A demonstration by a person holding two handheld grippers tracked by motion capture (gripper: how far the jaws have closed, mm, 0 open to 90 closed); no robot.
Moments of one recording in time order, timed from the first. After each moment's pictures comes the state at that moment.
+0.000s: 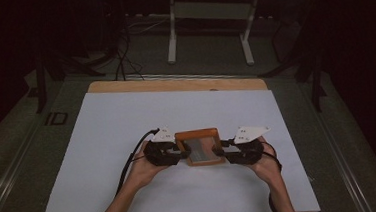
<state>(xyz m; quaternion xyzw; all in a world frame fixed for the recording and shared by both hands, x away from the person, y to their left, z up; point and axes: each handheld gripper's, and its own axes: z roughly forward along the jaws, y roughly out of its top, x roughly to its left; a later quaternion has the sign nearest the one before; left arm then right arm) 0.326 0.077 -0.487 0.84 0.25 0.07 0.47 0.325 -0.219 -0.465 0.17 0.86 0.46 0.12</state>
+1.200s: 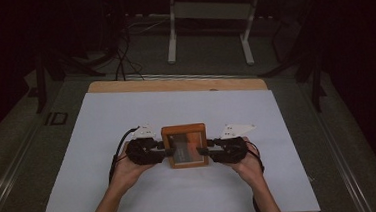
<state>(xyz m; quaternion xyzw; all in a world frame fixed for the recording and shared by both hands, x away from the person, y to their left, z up) 0.320 0.124 -0.470 0.82 0.32 0.05 0.47 0.331 -0.176 -0.473 0.22 0.83 0.50 0.07</state>
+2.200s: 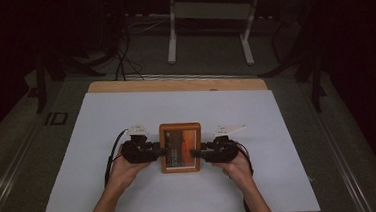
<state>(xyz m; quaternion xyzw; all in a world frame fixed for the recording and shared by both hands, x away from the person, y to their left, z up) 0.329 0.136 -0.487 0.80 0.36 0.02 0.47 0.347 -0.165 -0.506 0.28 0.81 0.51 -0.01</state>
